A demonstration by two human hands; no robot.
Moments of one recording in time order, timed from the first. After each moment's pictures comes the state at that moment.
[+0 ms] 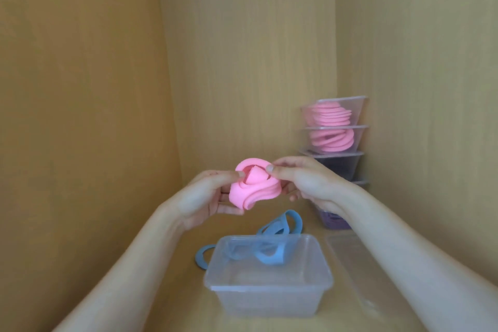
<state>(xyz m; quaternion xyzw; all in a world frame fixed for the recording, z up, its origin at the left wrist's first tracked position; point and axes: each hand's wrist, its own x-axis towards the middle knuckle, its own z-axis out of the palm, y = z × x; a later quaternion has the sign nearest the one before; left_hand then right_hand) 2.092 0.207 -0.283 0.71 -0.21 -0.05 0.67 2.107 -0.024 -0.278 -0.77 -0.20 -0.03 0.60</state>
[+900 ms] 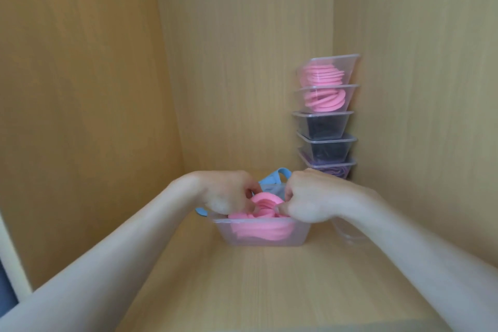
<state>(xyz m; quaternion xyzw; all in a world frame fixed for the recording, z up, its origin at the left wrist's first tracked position) 2.026 0.164 -0.302 0.97 -0.21 -0.12 0.09 2.017 -0.025 -0.325 -0.98 -0.15 -0.05 0.07</state>
